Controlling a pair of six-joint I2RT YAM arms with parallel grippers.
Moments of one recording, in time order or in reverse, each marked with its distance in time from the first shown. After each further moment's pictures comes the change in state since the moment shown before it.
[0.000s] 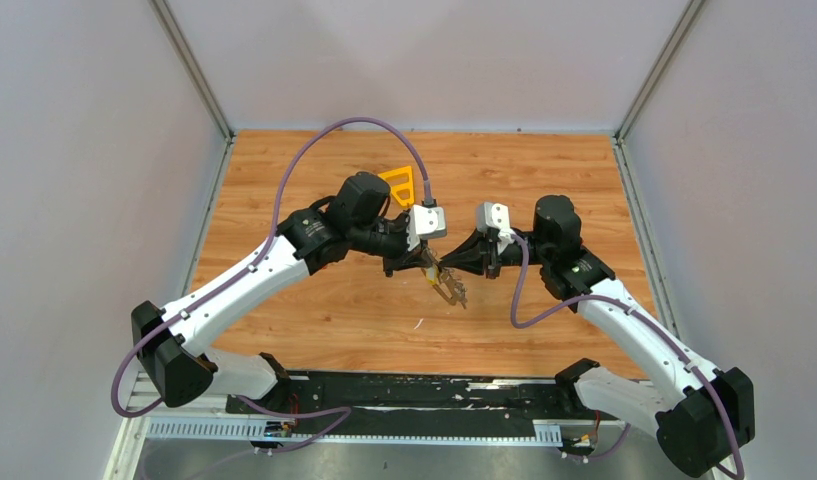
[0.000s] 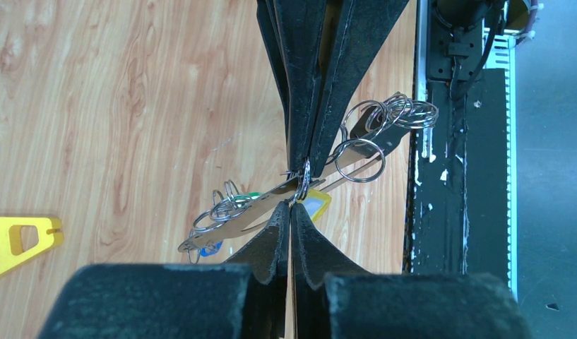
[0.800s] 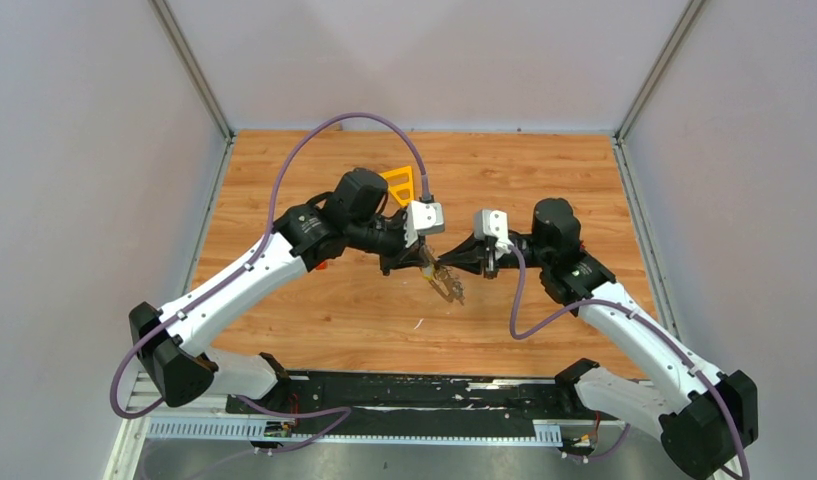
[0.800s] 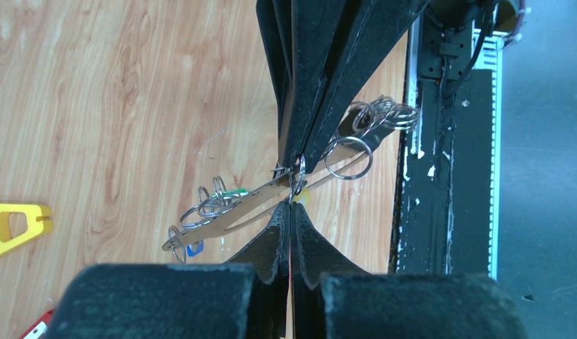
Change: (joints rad) left arm 0.001 0.000 0.031 -0.048 0.007 -0.021; right arm 0.023 -0.016 -0.003 -0.004 0.060 -0.077
